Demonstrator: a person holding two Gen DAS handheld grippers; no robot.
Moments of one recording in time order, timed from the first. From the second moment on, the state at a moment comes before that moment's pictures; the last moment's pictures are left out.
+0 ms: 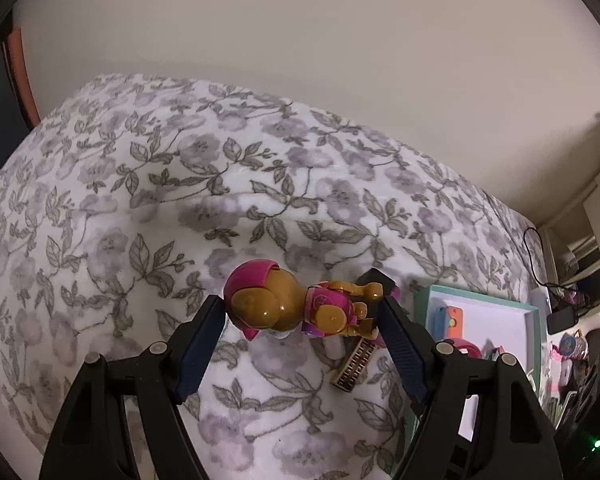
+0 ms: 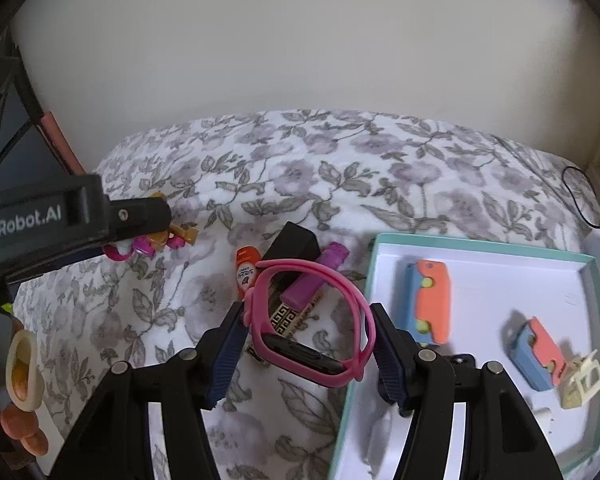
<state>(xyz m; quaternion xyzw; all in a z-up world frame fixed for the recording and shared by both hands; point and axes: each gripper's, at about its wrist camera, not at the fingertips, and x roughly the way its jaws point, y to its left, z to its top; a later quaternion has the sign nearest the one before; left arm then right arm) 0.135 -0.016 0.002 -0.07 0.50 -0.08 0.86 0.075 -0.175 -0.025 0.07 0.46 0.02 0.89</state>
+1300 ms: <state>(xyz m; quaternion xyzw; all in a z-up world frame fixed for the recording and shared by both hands) 0.061 -0.173 -0.016 0.01 0.52 -0.21 0.83 0.008 -0.364 -0.033 0.21 0.47 -0.20 0.84</state>
